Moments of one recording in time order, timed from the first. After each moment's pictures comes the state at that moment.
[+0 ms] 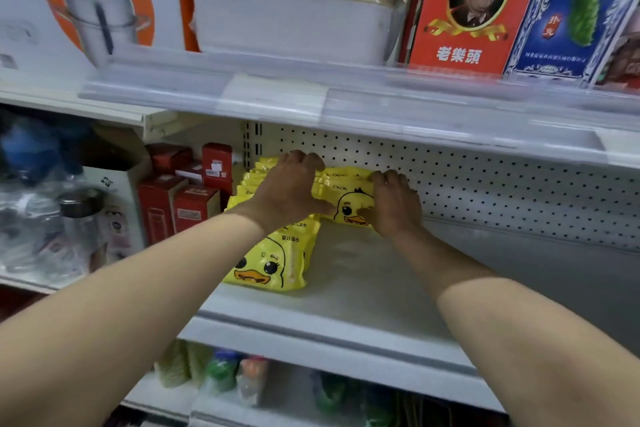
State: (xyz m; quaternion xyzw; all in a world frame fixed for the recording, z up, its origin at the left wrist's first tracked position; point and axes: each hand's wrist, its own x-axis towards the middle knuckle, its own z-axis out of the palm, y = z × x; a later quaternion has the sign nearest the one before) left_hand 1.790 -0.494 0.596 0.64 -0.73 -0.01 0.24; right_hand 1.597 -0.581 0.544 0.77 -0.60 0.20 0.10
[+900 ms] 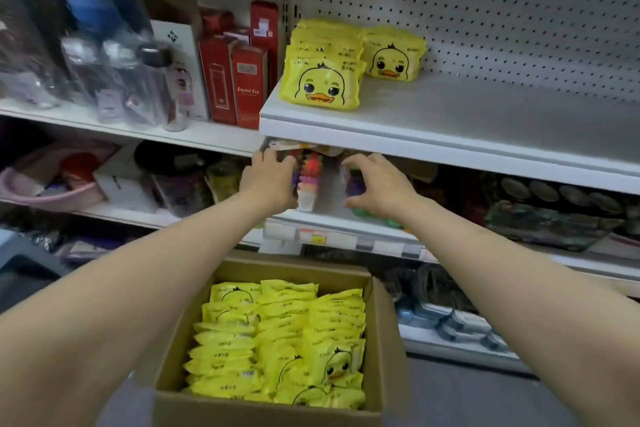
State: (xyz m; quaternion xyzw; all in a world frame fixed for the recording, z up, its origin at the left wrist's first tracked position) left_hand 1.865 -0.254 0.433 0.72 -0.69 -0.06 0.05; right_hand 1.655 -0.279 0.449 0.82 -0.56 0.07 -0.11
